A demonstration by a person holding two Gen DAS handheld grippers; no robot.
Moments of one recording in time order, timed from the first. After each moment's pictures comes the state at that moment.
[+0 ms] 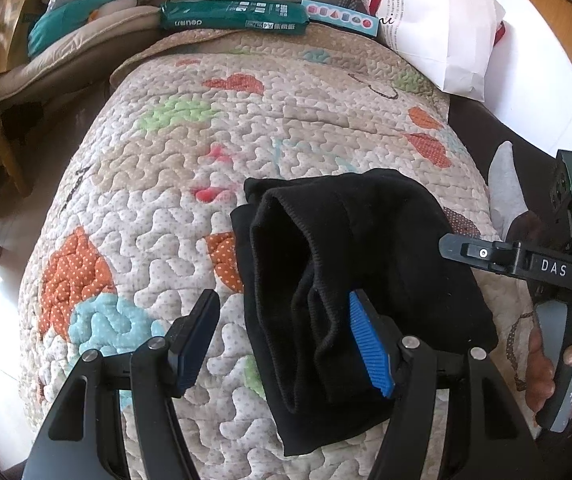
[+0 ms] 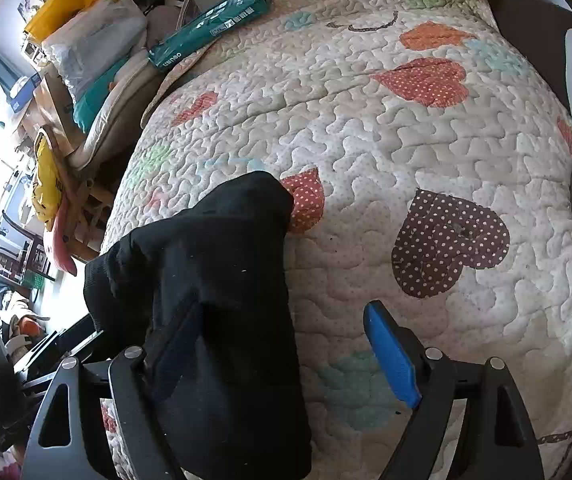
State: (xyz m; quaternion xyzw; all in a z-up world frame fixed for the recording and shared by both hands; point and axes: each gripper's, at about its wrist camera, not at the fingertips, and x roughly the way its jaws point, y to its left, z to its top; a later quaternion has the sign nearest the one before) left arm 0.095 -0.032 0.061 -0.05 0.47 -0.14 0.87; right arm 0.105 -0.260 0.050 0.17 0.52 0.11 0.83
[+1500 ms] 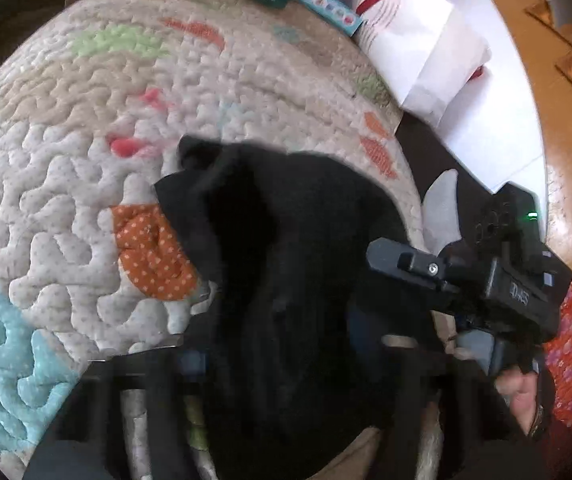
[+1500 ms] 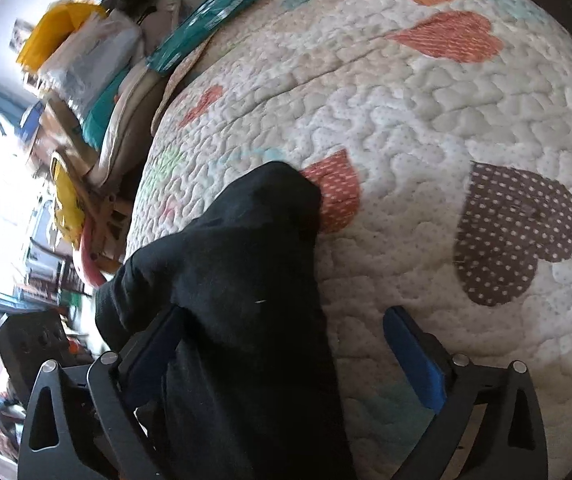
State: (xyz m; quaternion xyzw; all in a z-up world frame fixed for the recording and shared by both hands) left arm 0.132 -0.032 0.016 -0.22 0.49 -0.27 0.80; right arm 0.127 -0.245 0.024 0.24 0.53 0.15 0.80
